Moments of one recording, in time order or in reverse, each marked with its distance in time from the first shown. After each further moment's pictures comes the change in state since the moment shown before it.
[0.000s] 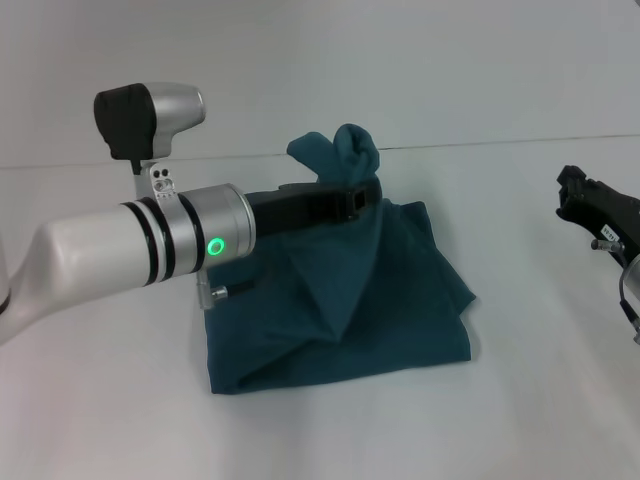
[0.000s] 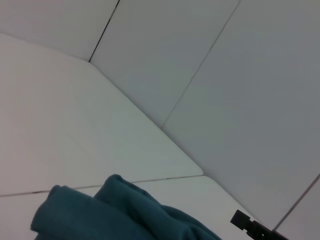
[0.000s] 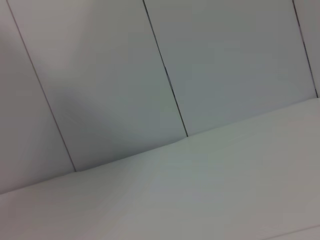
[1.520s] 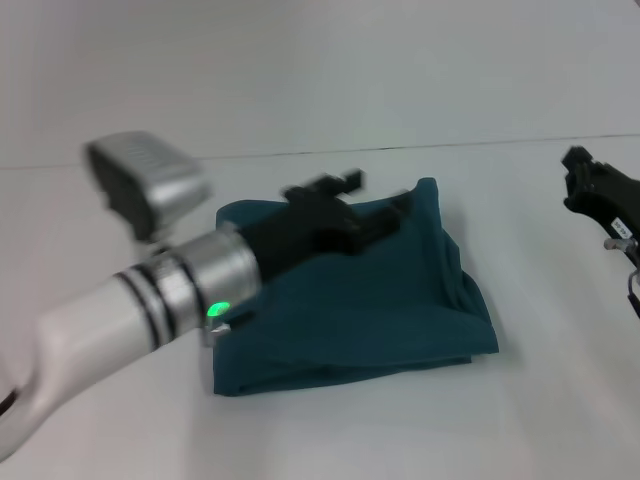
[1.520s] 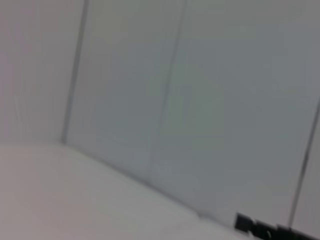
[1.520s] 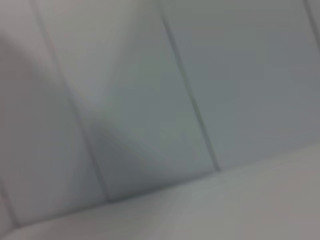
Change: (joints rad) left arm 0.156 0.000 0.290 0.001 -0.595 -0.057 0.737; right arm -0.039 -0.005 -0.033 -0.004 -0.002 -0.170 0.000
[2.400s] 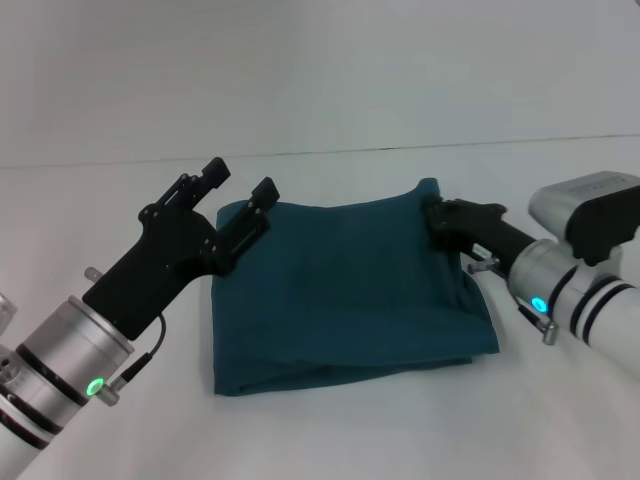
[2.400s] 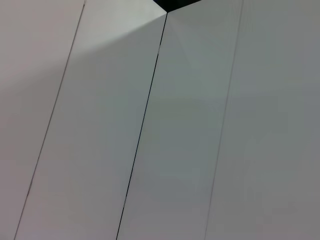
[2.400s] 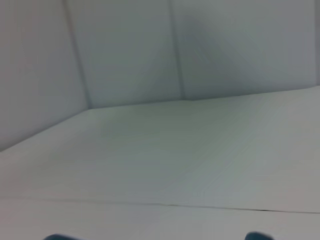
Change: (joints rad) left arm 0.167 0.000 -0.159 -0.264 -0.356 0.500 0.475; right arm 0.142 0.027 -0.256 0.100 -0.012 0.304 -0.045
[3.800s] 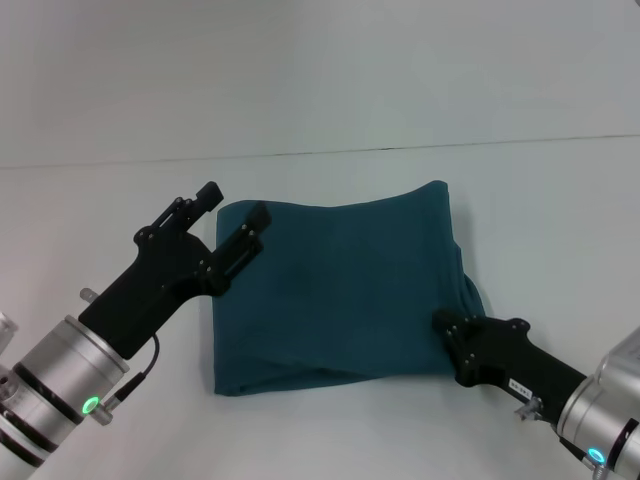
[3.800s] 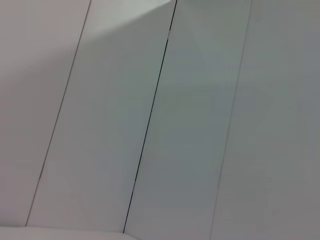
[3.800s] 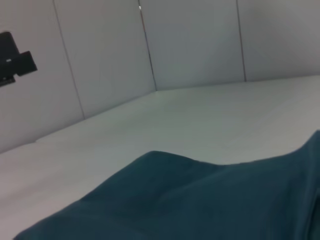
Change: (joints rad) left arm 0.003 0.003 -0.003 -0.054 0.002 0.002 0.017; right arm -0.278 0.000 -0.314 0.018 0.061 -0.311 -0.061
